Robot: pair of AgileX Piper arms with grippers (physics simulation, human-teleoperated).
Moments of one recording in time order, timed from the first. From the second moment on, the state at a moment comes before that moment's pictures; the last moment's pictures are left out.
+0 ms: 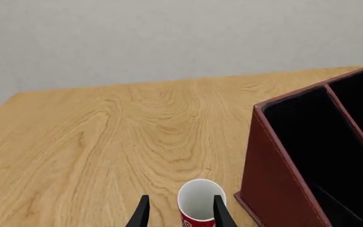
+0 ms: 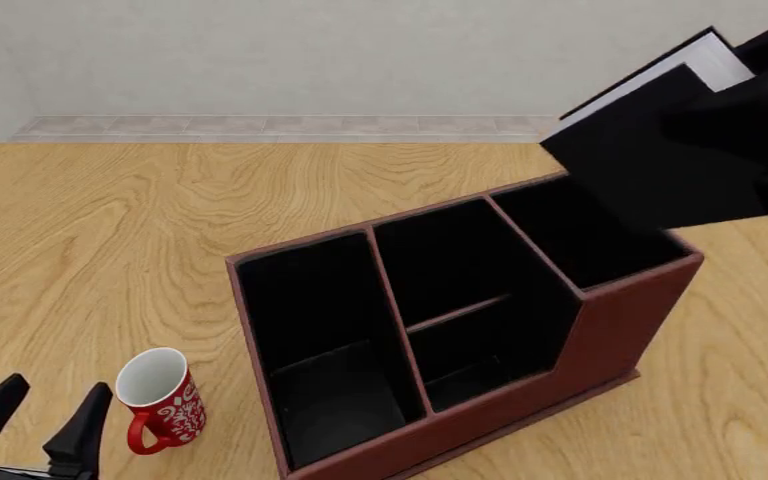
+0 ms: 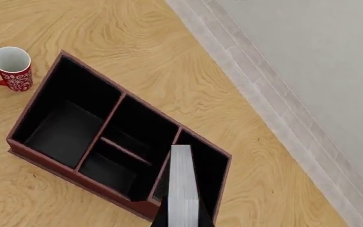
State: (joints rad) left arm -0.08 0.06 0.00 0.08 0.05; right arm 0.48 1.04 -1.62 1.22 -0.55
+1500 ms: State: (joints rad) left arm -0.08 0.06 0.00 0.11 0.06; right arm 0.32 1.20 -1.78 1.22 -0.24
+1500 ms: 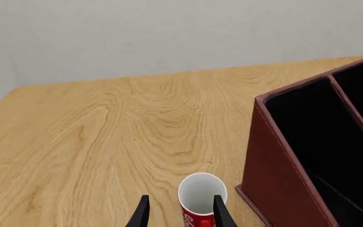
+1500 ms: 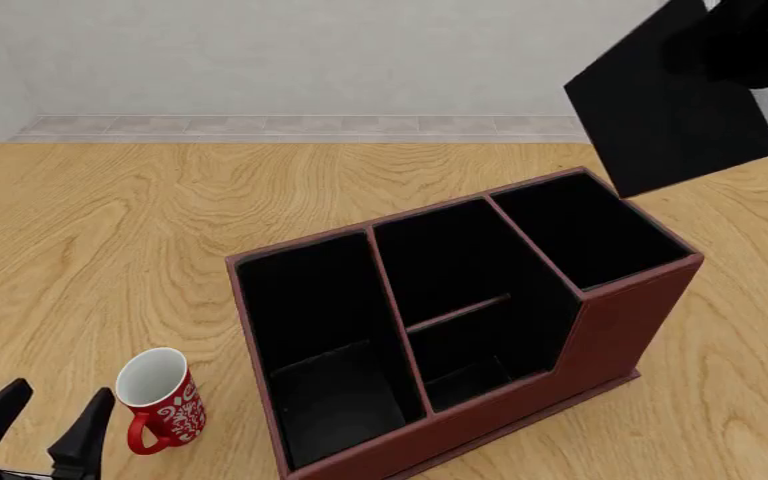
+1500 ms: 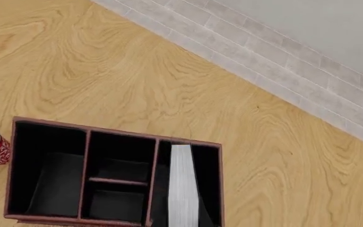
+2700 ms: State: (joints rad) left arm -0.08 0.05 0.00 0.15 0.07; right arm 0.27 1.28 -1.70 1.22 -0.23
